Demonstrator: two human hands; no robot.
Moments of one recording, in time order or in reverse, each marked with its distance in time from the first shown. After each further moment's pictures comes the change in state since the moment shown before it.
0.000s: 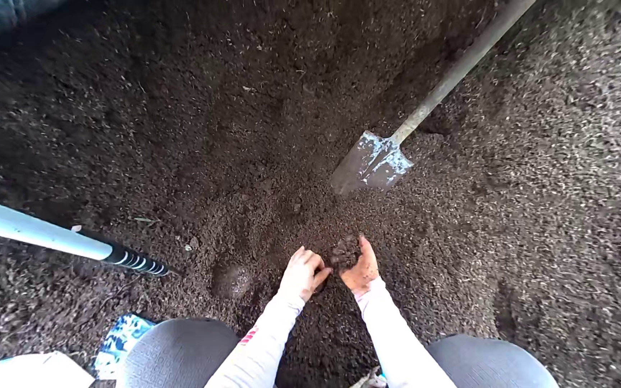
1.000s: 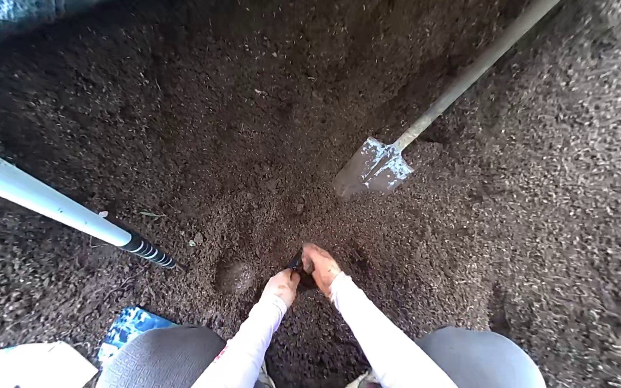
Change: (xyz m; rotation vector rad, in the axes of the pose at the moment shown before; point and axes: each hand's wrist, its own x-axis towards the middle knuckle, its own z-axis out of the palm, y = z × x) left_hand -0.032 0.012 -0.058 -0.100 -0.459 -0.759; right_hand -0.026 0.050 0.049 -0.783 -0.297 -0.044
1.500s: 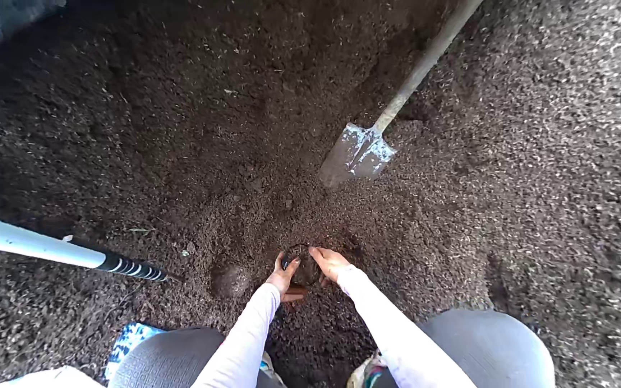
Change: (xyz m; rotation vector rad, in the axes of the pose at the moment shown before) left_hand 0.036 0.000 0.027 -0.812 -0.073 -0.185; right_hand -0.009 -0.016 -0.051 -0.680 -0.146 0.352
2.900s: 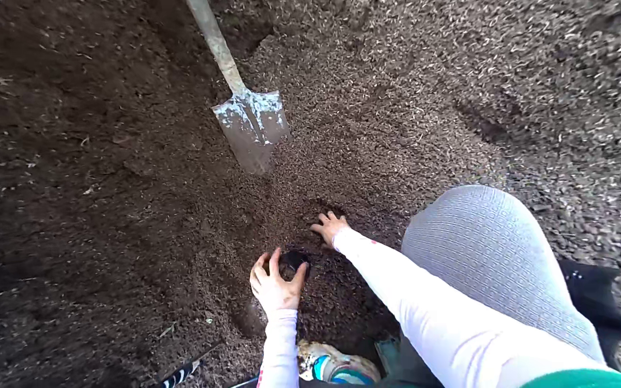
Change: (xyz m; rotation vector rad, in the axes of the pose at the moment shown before) left_hand 0.019 -0.008 0.042 1.315 0.565 0.980; right_hand 0.107 0.153 -0.009 -0.213 0.180 -0.090
